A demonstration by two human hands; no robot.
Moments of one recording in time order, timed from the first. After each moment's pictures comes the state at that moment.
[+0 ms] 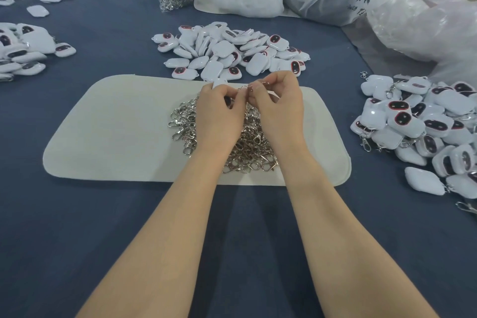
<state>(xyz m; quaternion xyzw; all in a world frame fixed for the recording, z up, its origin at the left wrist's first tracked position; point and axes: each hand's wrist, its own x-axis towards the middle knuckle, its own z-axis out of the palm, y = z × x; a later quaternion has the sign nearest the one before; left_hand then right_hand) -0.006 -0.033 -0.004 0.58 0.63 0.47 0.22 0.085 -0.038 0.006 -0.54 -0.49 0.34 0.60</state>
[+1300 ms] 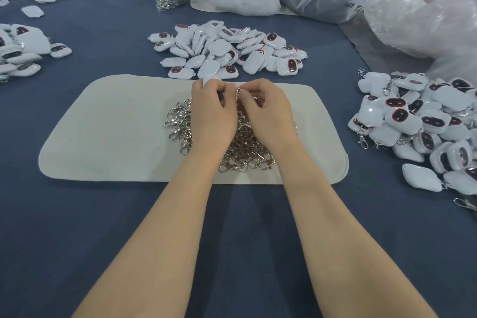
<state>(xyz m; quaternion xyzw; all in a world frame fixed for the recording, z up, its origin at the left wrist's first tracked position) -0.006 -0.032 -0.006 0.56 0.62 0.50 0.20 0.087 -0.034 -0.002 -0.56 -0.61 0.28 0.49</state>
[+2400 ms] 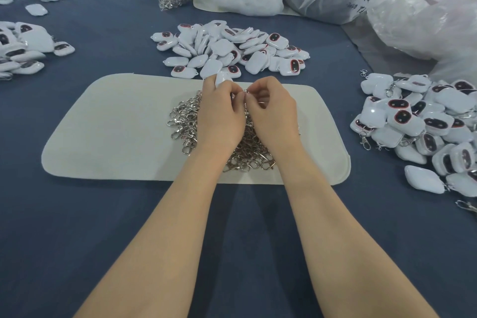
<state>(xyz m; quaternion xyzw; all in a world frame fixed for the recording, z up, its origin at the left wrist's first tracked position) -0.004 -0.034 -0.006 0.62 0.60 0.46 0.19 0.089 -0.032 -0.005 -0.57 -0.61 0.23 0.50</state>
